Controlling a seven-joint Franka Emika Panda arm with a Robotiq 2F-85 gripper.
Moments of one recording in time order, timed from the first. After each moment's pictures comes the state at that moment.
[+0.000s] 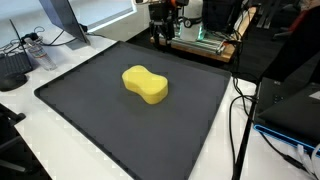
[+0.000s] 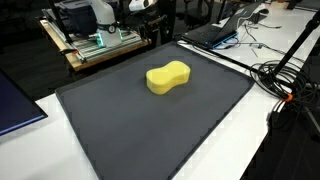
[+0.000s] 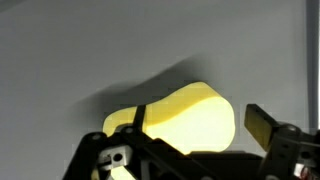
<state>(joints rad) -0.04 -0.19 0.15 -2.71 0.45 2.68 0.12</state>
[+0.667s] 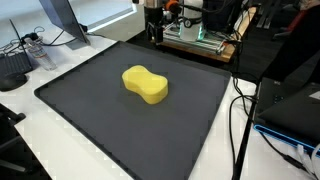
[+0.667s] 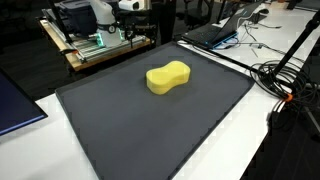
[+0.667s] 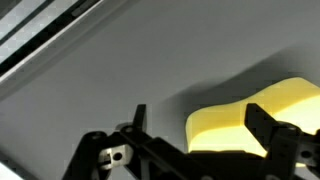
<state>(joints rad) -0.33 -0.20 0.33 -2.72 -0.07 2.58 0.60</state>
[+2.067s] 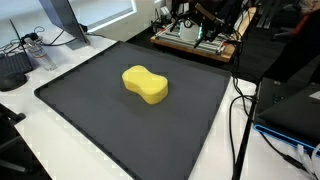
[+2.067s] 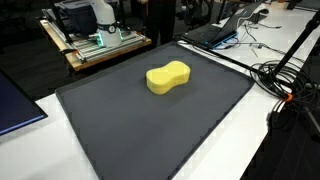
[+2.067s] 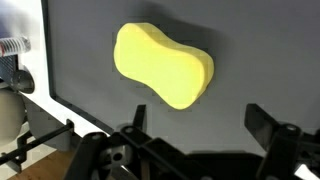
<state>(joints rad) 0.19 0.09 0.38 -2.09 -0.61 1.96 0.61</state>
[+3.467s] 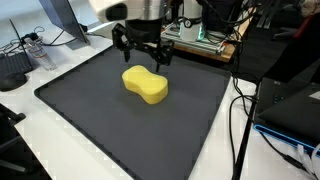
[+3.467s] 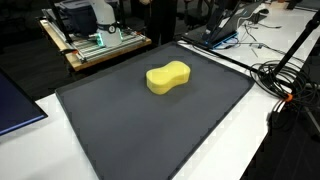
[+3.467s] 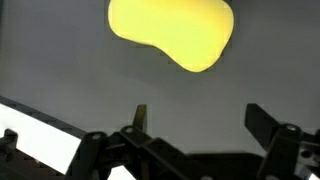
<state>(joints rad) 0.22 0.59 0.11 -1.35 -0.34 1.72 0.12</state>
